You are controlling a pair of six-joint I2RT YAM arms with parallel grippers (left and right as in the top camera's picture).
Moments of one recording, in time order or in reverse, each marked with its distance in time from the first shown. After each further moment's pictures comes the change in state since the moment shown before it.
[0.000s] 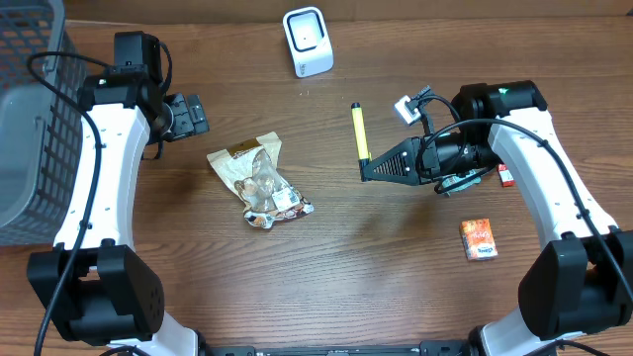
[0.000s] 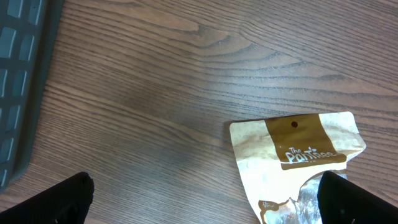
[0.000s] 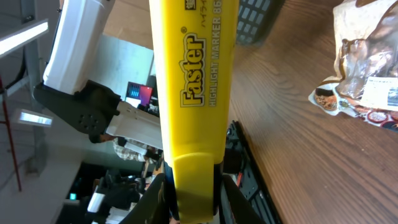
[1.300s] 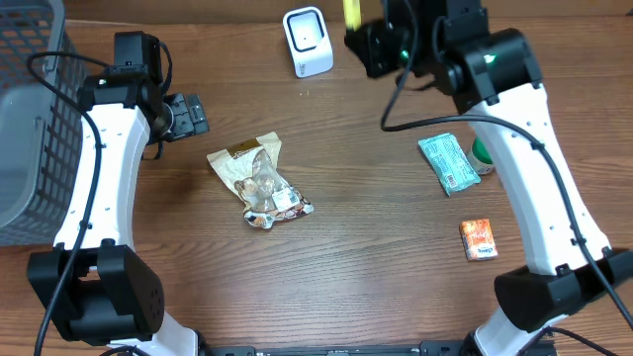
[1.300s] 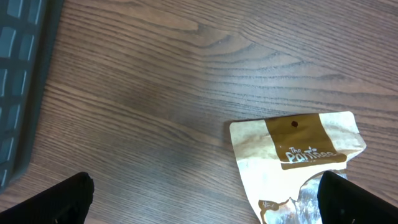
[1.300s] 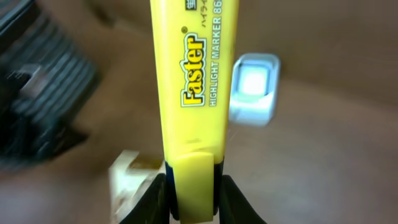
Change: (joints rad) left arm 0.000 0.000 0.000 0.000 0.000 0.000; right arm 0.239 0.081 0.609 0.707 1.141 0.760
